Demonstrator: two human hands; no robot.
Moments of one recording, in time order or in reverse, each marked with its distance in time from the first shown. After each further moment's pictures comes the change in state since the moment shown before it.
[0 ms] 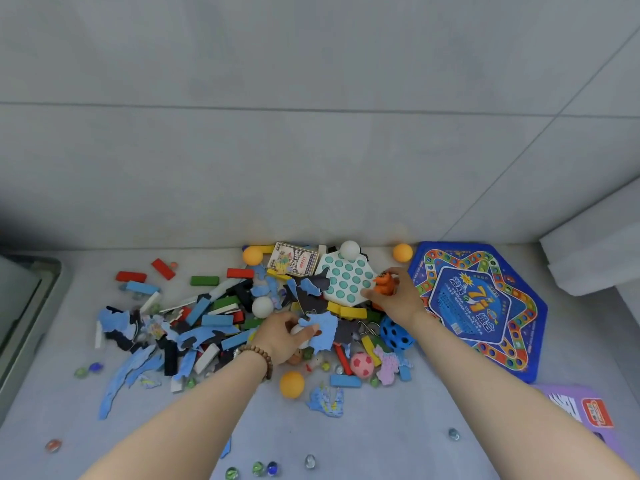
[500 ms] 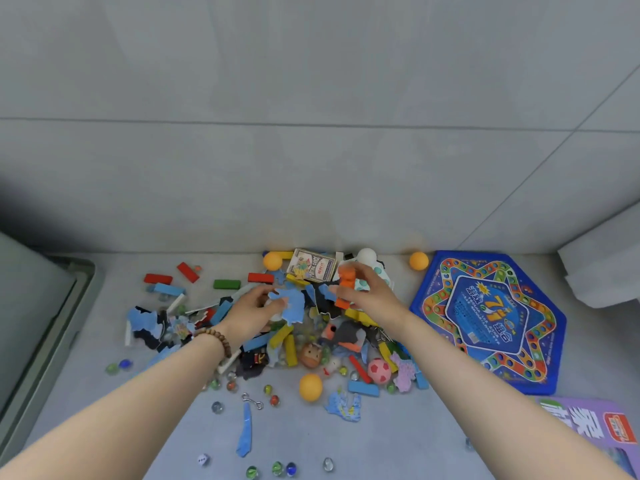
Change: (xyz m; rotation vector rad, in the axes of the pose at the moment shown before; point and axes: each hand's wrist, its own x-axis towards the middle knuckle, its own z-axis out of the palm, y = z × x) left_hand -0.016 0.007 -0.078 -0.195 0.101 0.044; right_hand -0.023 -0.052 0.049 0.238 -0.270 -0.108
